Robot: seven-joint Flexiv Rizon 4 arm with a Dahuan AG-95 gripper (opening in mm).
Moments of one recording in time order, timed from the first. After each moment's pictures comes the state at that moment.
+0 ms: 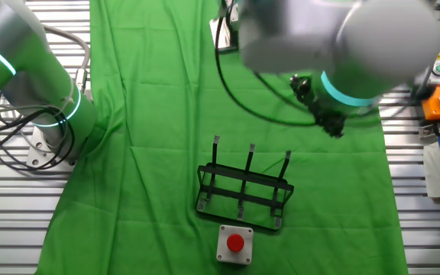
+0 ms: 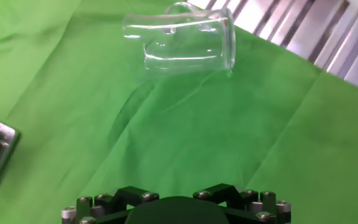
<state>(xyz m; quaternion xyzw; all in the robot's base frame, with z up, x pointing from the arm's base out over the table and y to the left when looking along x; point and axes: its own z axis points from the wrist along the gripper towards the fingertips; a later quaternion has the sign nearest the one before) 0.569 0.001 0.119 -0.31 0.94 0.09 0.05</state>
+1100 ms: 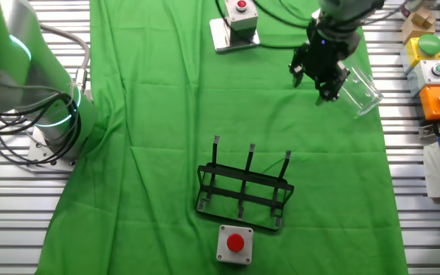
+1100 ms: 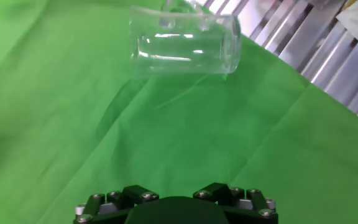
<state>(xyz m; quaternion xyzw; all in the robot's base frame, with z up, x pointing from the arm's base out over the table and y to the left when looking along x) 0.548 0.046 0.131 -0.37 0.92 -0.06 -0.06</state>
